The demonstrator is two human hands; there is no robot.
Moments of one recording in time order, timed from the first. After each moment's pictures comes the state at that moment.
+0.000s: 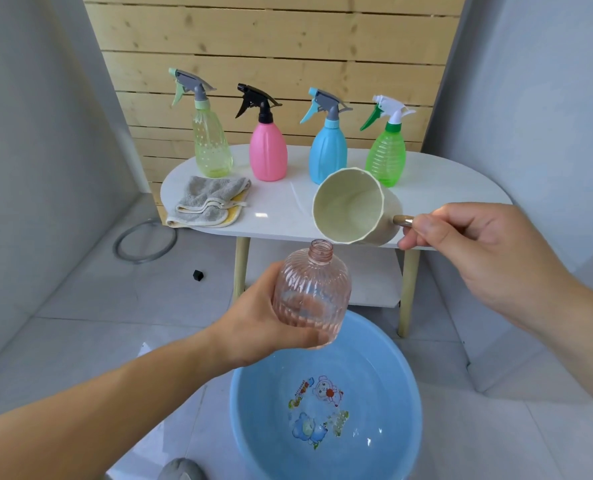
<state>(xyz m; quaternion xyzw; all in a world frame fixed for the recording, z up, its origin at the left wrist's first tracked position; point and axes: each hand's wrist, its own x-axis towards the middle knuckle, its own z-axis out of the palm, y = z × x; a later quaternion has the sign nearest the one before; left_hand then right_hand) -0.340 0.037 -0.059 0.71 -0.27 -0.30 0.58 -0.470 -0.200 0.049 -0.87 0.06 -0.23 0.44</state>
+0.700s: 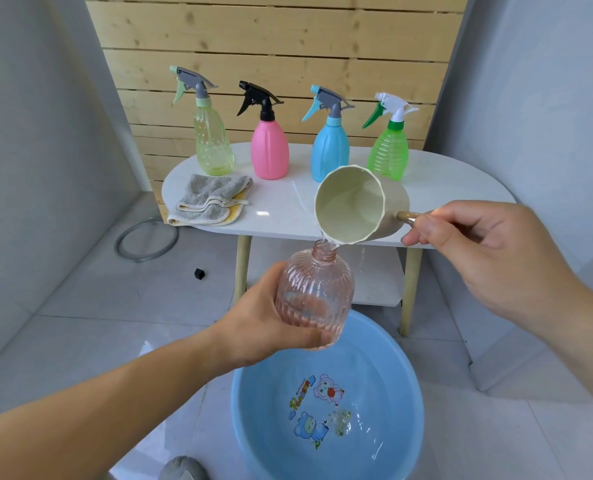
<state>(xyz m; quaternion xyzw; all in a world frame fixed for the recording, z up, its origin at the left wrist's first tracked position) -0.340 0.037 -0.059 0.71 -0.28 -0.30 0.57 -0.473 -0.194 0.049 -0.88 0.06 -0.26 0.40</state>
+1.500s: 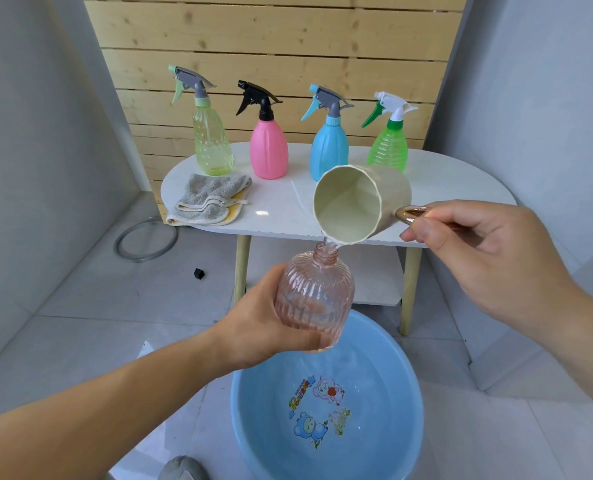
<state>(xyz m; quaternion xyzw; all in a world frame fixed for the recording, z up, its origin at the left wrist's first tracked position) -0.342 0.036 -0.059 0.71 -0.28 -0.30 0.57 -0.474 -0.194 0.046 -0.88 0.05 -0.29 0.37</state>
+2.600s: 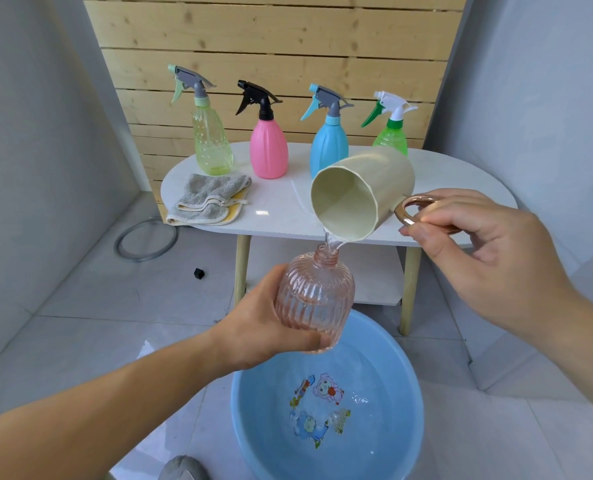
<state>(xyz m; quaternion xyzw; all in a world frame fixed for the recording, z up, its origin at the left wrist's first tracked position) -0.342 0.037 -0.060 0.71 -0.29 -0.30 0.57 -0.470 -0.199 0.039 -0.88 -0.03 -0.37 0.29</state>
